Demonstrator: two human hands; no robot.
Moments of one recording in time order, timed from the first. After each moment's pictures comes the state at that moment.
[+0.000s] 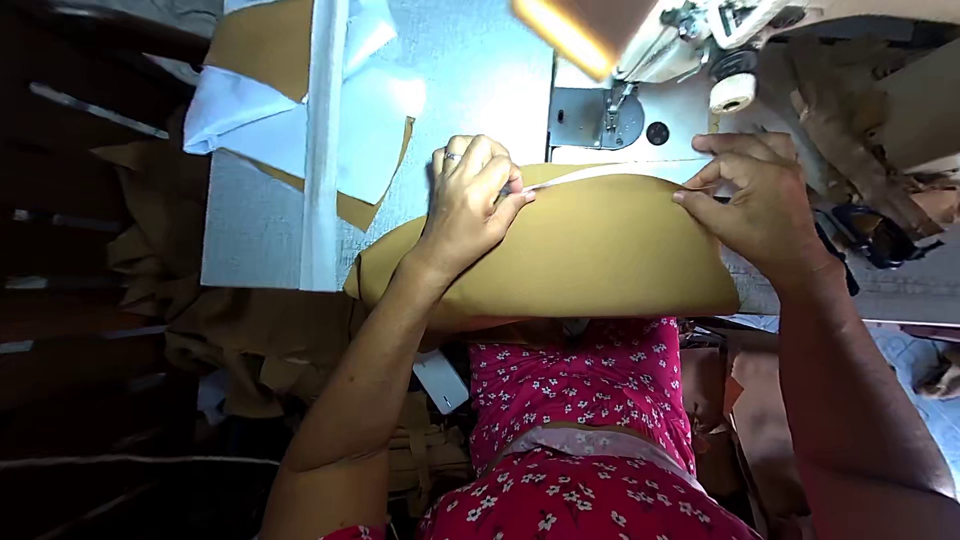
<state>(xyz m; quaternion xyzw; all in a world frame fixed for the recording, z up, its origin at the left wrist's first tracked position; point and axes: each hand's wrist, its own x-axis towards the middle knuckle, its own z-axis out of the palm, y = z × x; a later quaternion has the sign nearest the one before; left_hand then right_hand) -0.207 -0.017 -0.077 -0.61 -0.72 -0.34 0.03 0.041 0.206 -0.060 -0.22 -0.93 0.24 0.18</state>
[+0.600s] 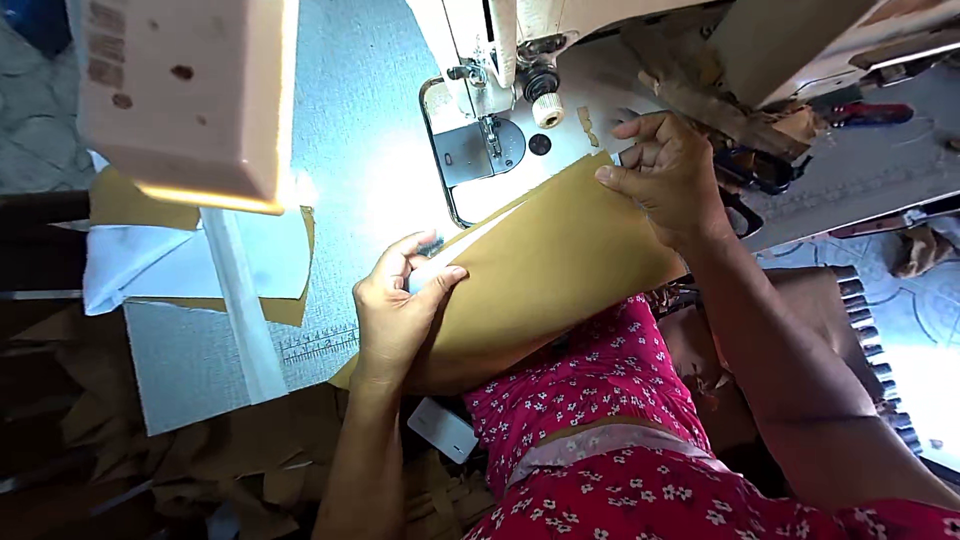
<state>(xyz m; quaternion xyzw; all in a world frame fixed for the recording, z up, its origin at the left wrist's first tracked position) -0.171 -0.043 -0.065 -0.47 -0.72 -0.48 -0.17 0.049 0.183 -0.049 -0.37 -0.68 0.55 0.32</state>
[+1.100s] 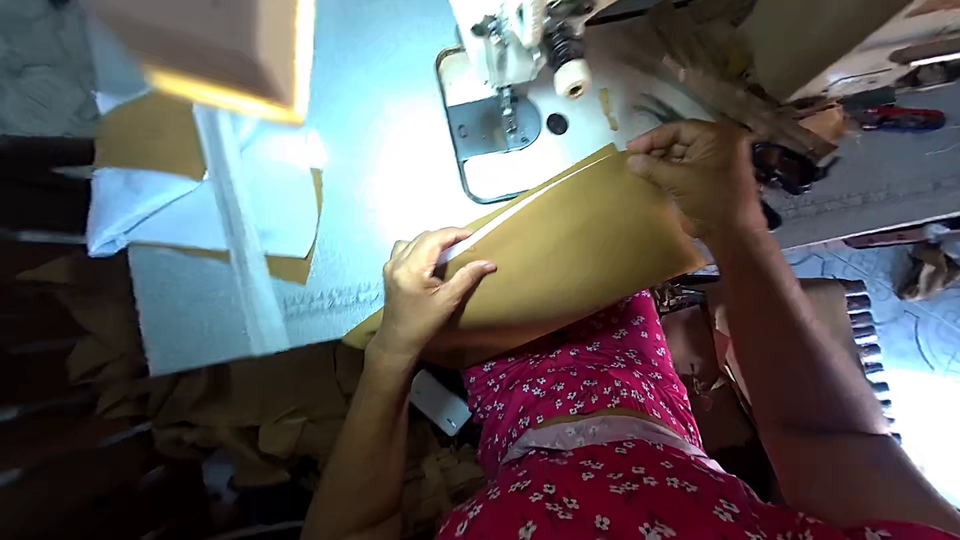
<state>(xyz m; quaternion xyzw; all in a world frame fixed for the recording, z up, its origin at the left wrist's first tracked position) -0.164 -0.054 -0.080 -0.56 -0.71 -0.42 -0.09 0.059 0.186 -0.048 -0.38 -0.74 0.48 0.28</state>
